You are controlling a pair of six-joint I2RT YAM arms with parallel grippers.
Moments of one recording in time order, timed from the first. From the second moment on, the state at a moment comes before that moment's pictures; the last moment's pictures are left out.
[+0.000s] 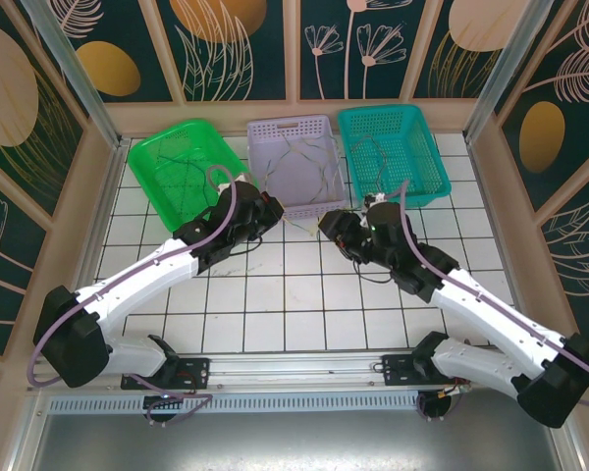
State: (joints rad) left arm -0.73 1.34 1.03 -0.22 -0.09 -1.15; right arm 0.76 1.01 0.85 -0.30 -0.08 1.26
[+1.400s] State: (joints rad) left arm -0.78 1.42 1.02 -0.14 -0.07 -1.08; right arm 0.31 1.04 0.92 -0.04 -0.35 1.68
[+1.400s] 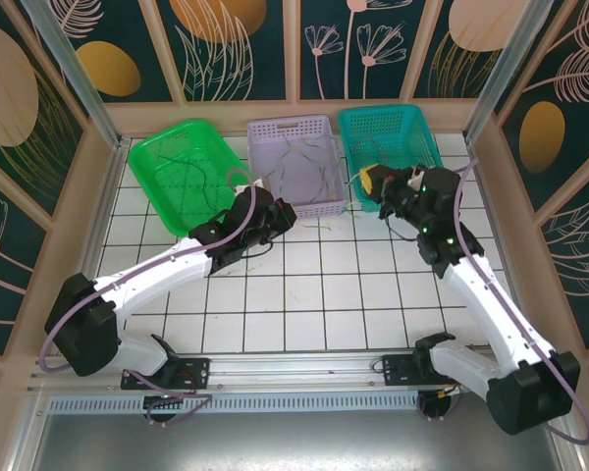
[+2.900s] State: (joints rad) left arm -0.27 1.82 1.95 -0.40 0.30 -0.95; right arm 0.72 0.97 0.87 -0.61 -0.22 0.69
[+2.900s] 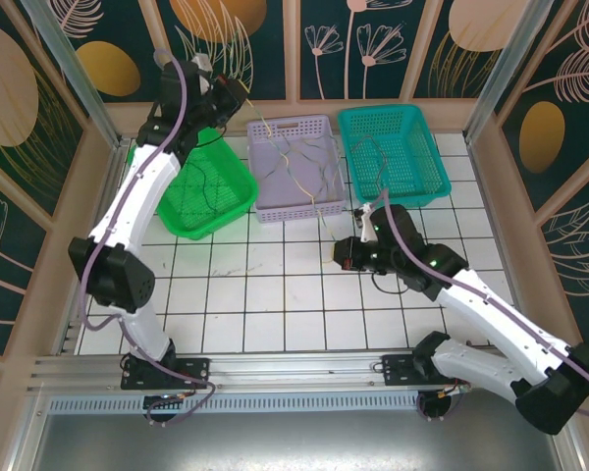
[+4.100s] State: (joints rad) left arm -0.24 1.67 1.73 -0.32 0.60 -0.98; right arm 0.96 1.02 1.16 -0.72 0.05 0.42
